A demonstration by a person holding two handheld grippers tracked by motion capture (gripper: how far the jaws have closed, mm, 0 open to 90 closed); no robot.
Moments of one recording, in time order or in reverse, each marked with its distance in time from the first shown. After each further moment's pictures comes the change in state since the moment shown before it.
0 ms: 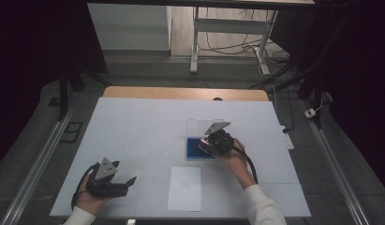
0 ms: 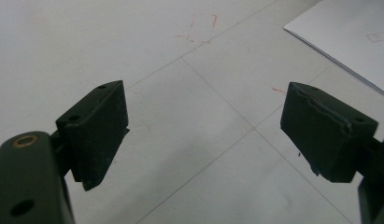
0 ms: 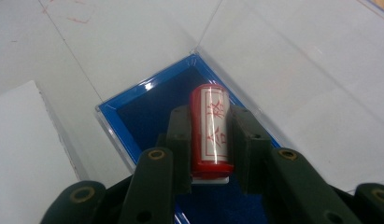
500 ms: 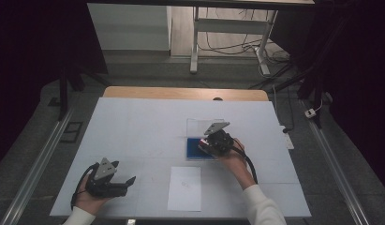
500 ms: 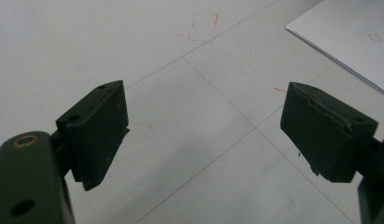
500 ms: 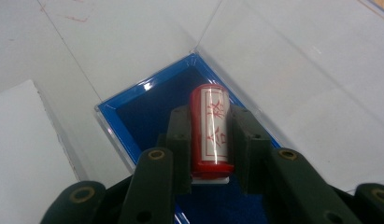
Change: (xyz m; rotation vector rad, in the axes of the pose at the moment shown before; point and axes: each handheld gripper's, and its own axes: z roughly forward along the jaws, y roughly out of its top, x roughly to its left) left arm 0.001 -0.001 0.000 0.000 0.000 -0.007; right arm 0.002 0.001 0.000 0.007 -0.007 0.004
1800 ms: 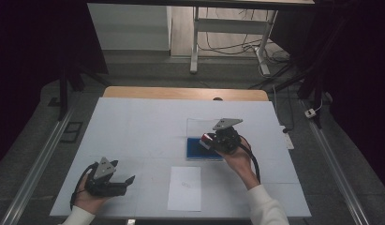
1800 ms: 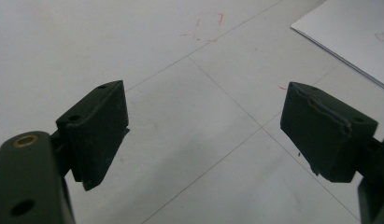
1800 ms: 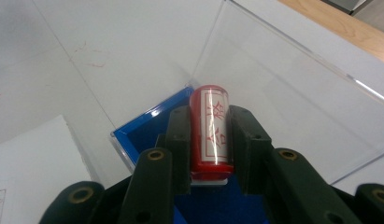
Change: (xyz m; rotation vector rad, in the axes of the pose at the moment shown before) left arm 0.003 -0.001 0.001 0.000 0.005 0.002; right arm -0.011 0.001 -0.027 -0.139 0.029 0.059
